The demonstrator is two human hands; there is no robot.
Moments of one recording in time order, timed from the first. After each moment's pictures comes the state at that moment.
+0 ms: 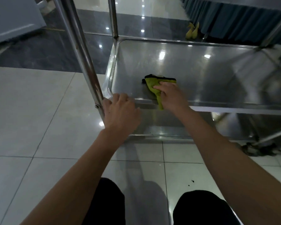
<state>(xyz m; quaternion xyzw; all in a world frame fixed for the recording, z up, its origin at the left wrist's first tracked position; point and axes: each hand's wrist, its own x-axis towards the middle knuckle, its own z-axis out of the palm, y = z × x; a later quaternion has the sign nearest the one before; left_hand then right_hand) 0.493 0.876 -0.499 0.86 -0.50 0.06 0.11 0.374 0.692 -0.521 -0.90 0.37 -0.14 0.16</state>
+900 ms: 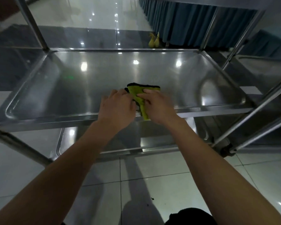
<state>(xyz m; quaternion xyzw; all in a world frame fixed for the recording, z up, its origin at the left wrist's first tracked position) 0.326 0.680 -0.493 0.78 -0.60 0.04 0.17 0.191 0.570 -0.518 -0.89 0.39 -0.16 0.17</state>
